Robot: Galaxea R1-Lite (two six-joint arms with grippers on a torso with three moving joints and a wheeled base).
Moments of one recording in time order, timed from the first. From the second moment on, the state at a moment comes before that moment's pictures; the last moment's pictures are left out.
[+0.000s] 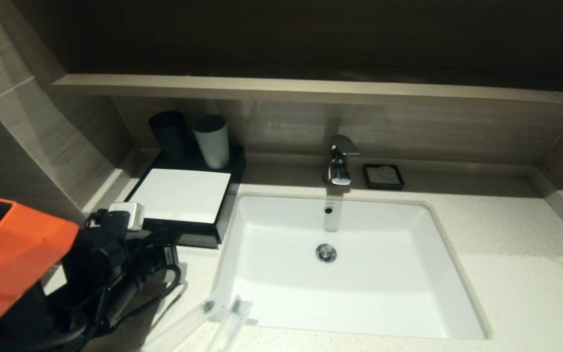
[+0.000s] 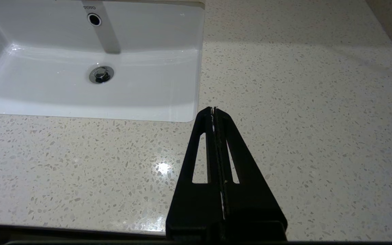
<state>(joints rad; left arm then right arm) -0.30 1.94 -0.26 -1.52 0.26 -0.06 0.00 0.00 0.00 0.01 -0.01 0.00</state>
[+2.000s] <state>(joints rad) -0.30 2.02 -0.27 -1.53 0.26 -0.07 0.00 0.00 0.00 0.01 -0.01 0.00</state>
